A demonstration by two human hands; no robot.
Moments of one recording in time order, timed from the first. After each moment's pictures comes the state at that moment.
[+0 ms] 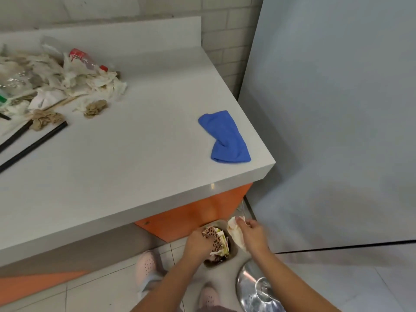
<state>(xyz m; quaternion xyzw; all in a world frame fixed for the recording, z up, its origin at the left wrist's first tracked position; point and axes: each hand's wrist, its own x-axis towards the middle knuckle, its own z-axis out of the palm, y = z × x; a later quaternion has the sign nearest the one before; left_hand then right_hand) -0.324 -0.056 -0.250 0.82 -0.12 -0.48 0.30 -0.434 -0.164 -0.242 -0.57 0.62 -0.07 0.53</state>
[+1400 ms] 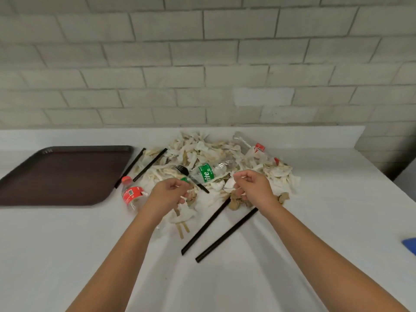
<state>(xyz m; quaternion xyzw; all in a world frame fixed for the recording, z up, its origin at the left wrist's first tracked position) 0.165 0.188 -0.012 0.80 -0.11 -0.20 0.55 0.077 -0.025 -0.037 -0.73 0.26 -0.16 0.61</state>
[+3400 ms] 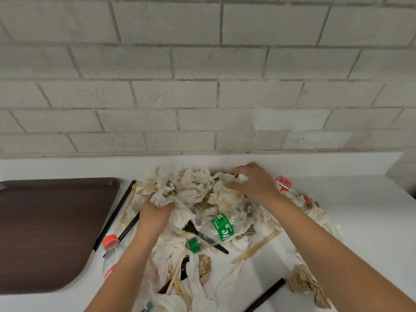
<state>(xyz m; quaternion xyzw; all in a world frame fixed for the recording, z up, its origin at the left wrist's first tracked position) 0.345 0.152 -0.056 0.78 -0.01 -0.16 0.61 0.256 -0.084 -0.009 -0.92 0.22 -0.09 0.31</state>
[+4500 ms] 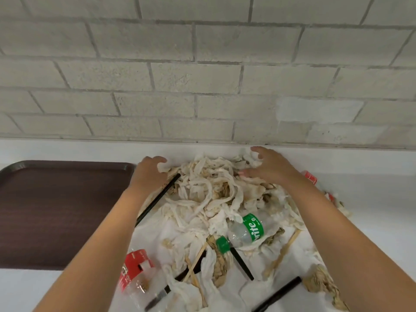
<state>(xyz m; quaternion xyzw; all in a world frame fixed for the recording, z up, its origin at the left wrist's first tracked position) 0.438 0.174 -0.042 0.94 -0.18 -0.07 0.26 0.282 -0.093 0.003 -0.92 0.24 -0.02 0.31</state>
